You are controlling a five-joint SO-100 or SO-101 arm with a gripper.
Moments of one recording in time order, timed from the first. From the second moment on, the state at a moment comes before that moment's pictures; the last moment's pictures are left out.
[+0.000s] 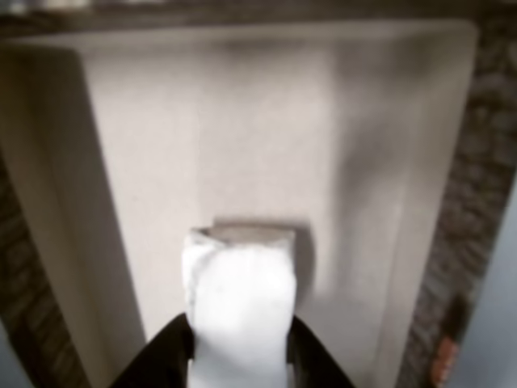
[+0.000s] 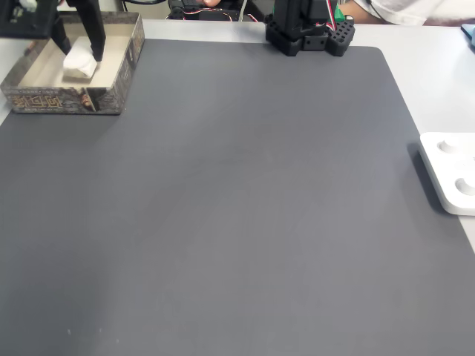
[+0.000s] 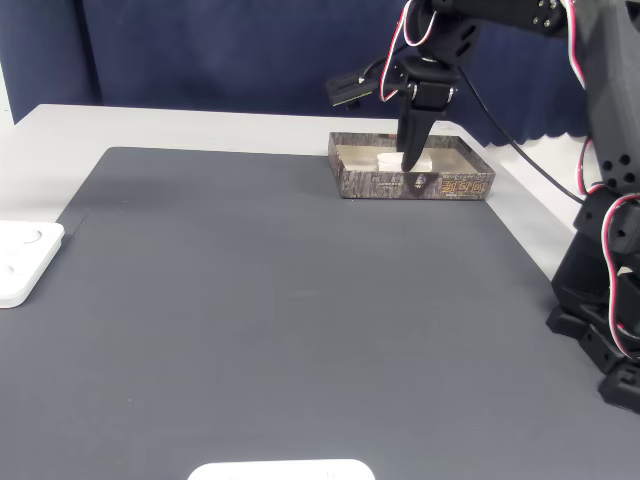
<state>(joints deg) 80.1 44.6 41.9 92.4 73.2</state>
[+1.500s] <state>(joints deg) 76.6 62.4 48.1 91.1 65.8</state>
